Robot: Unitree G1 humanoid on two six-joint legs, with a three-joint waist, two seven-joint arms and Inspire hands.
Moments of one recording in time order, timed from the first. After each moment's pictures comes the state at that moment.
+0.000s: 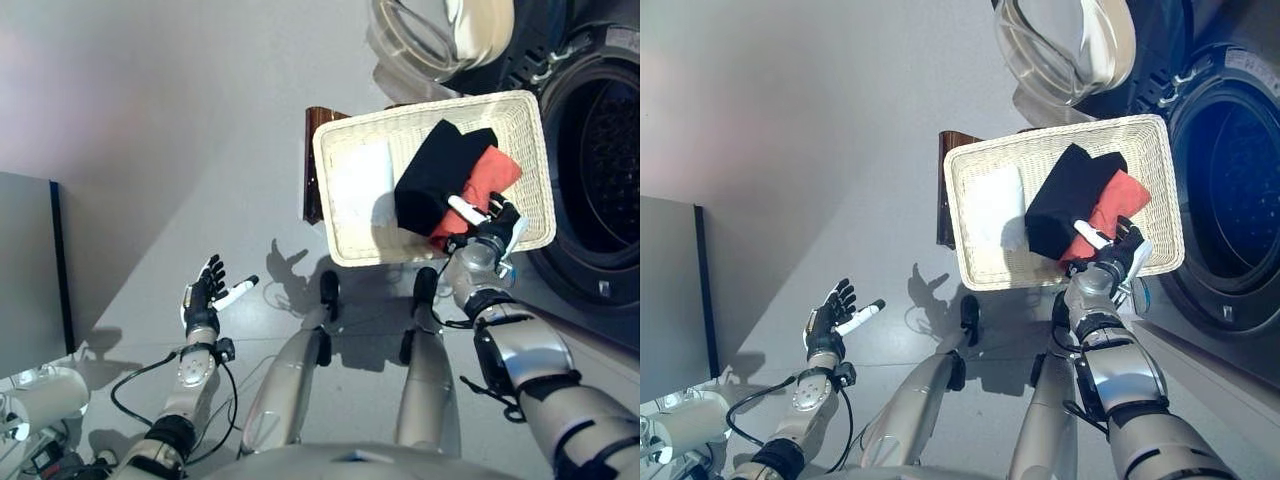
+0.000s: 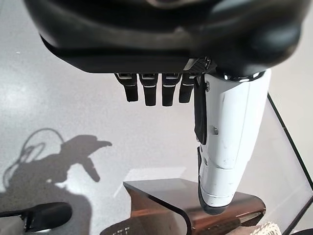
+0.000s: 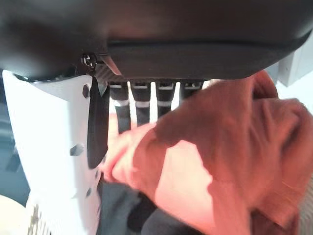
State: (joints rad) left arm -0.06 0.27 -0.28 0.74 -0.45 -0.43 0.28; right arm -0.78 -0.37 0.12 1.29 0.50 -0.27 -0.61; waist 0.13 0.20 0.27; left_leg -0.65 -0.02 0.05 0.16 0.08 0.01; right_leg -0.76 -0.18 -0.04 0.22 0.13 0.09
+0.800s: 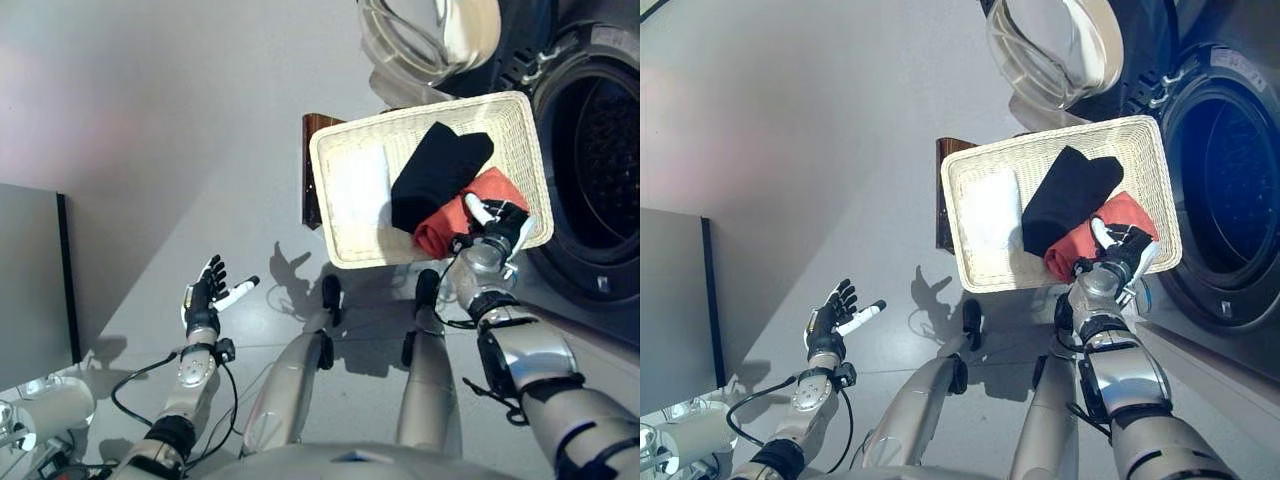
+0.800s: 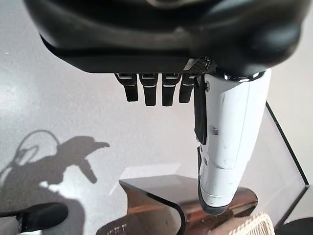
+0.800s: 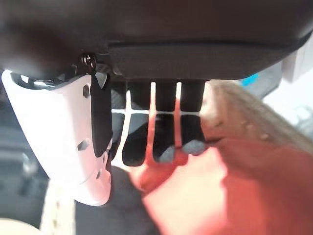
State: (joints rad) left arm -0.06 0.27 -0.28 0.75 -0.45 -0.43 0.26; right arm -0.75 -0.38 0.06 1.23 0.55 -0.31 -0.61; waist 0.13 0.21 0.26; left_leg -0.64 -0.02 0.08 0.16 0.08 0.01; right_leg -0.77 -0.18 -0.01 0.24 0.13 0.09
